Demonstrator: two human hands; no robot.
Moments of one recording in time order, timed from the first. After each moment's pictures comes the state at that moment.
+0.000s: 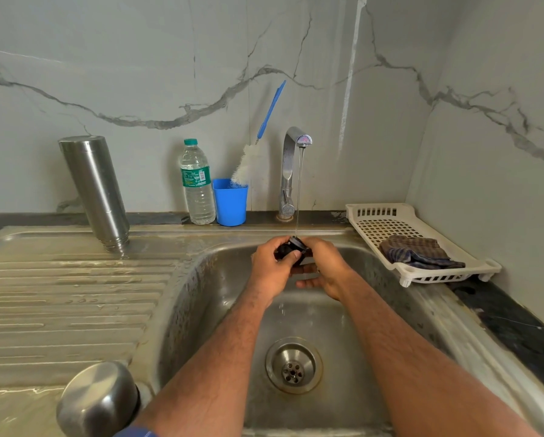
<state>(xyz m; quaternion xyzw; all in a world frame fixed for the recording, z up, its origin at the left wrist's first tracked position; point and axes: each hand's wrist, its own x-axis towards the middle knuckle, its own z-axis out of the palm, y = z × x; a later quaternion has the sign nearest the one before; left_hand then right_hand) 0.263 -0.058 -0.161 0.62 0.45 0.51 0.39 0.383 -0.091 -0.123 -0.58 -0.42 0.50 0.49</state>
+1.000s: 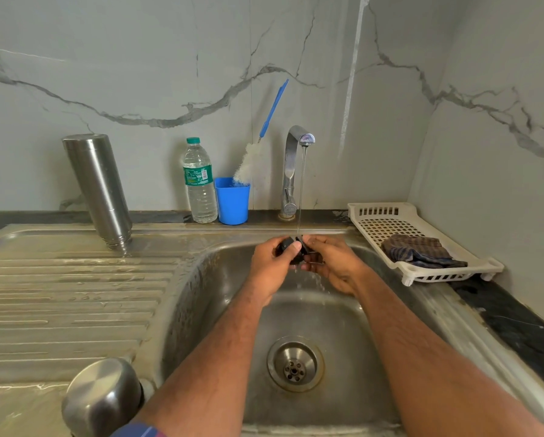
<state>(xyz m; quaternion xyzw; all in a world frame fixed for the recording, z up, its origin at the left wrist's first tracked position) 0.258 -0.059 -0.157 0.58 0.41 0.52 0.48 0.406 -0.076 -0.133 -0.49 -0.45 0.53 0.53</state>
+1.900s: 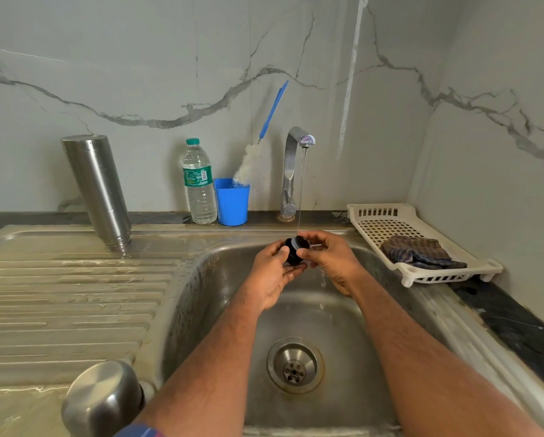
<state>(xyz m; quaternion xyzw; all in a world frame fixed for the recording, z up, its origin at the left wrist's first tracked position) 0.259 -0.069 -0.151 0.39 0.35 0.49 0.70 0.407 -0.074 -0.140 -0.52 -0.54 0.41 0.53</state>
